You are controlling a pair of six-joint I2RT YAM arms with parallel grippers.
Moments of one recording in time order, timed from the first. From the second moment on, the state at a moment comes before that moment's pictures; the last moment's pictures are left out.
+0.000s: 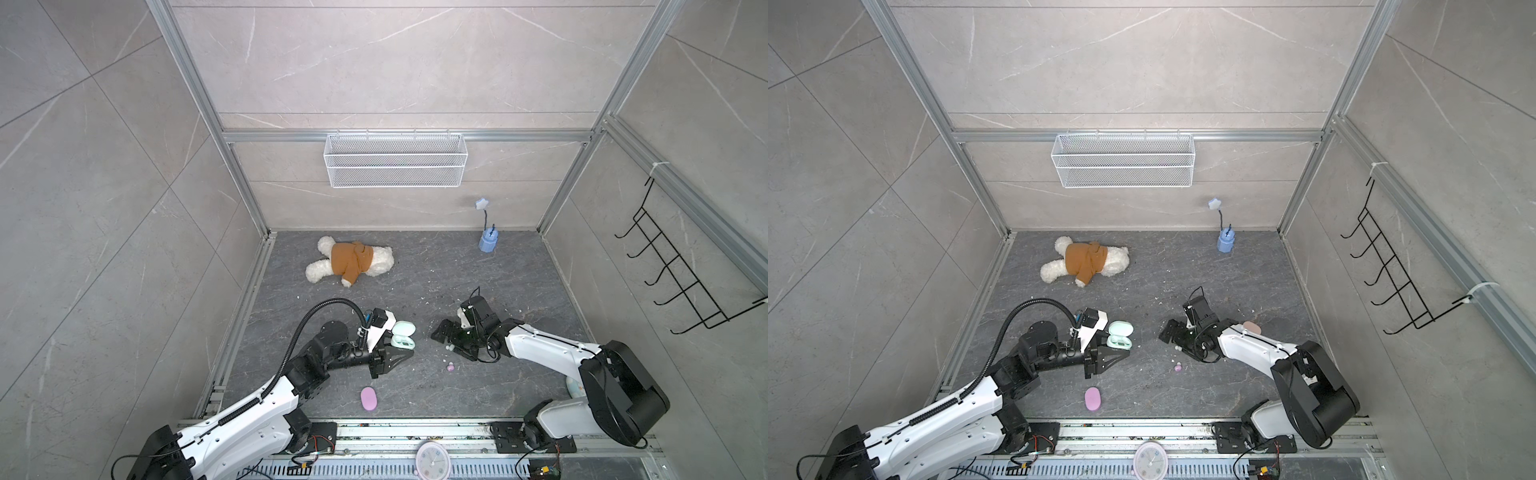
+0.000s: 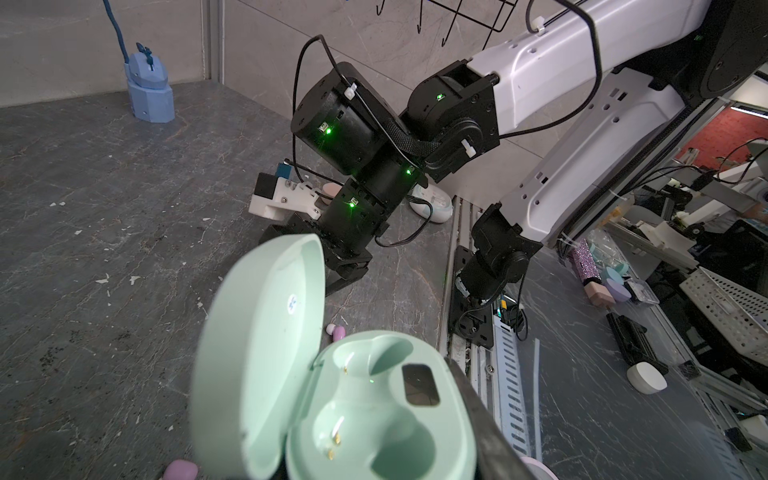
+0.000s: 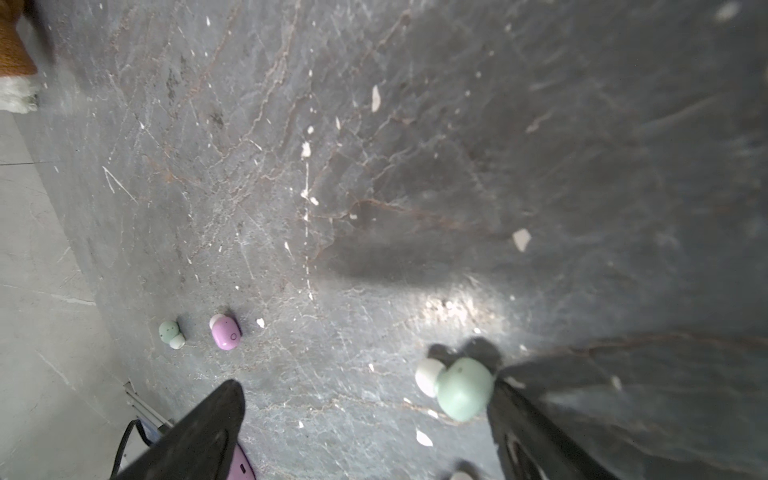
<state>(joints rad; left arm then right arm) -0.82 0.84 0.44 0.19 0.58 -0.21 0.52 1.43 0.65 -0.26 -0.32 0.90</state>
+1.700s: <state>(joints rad) -0.82 0.83 0.44 0.17 0.57 -0.21 0.52 1.48 0.79 -0.43 -0.30 0.93</state>
